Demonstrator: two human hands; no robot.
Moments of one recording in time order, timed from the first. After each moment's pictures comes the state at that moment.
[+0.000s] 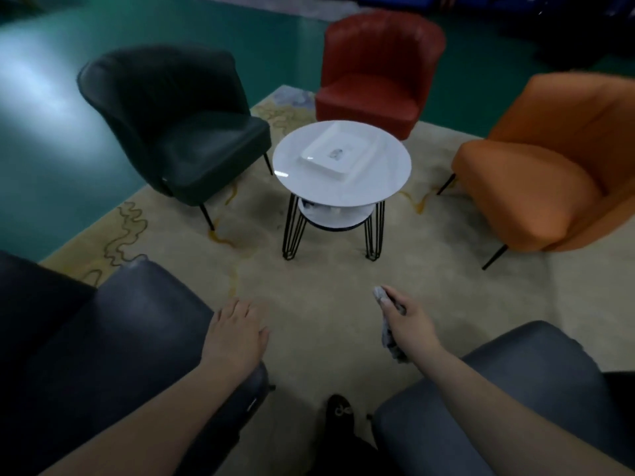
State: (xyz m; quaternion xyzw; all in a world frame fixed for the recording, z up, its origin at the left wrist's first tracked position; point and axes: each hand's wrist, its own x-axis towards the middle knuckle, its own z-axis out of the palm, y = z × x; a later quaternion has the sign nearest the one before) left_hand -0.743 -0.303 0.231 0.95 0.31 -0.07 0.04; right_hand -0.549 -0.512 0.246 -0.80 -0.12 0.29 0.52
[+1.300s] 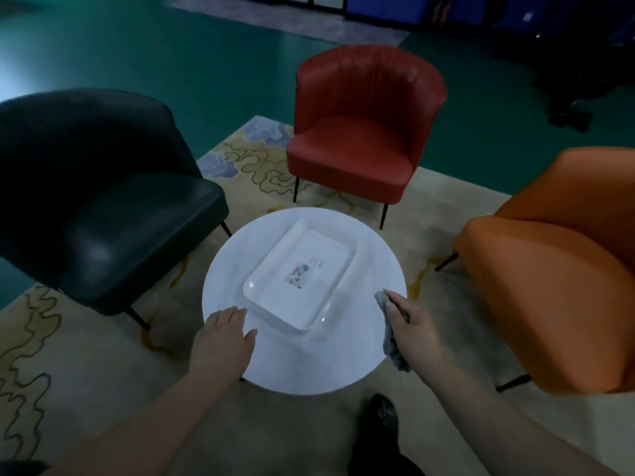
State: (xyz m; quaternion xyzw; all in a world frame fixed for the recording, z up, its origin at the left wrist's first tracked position) left_hand -0.221 -0.005 0.217 0.91 0.38 -0.08 0.12; right_hand -0.031 -0.239 0.261 -0.80 -0.15 0.22 0.53
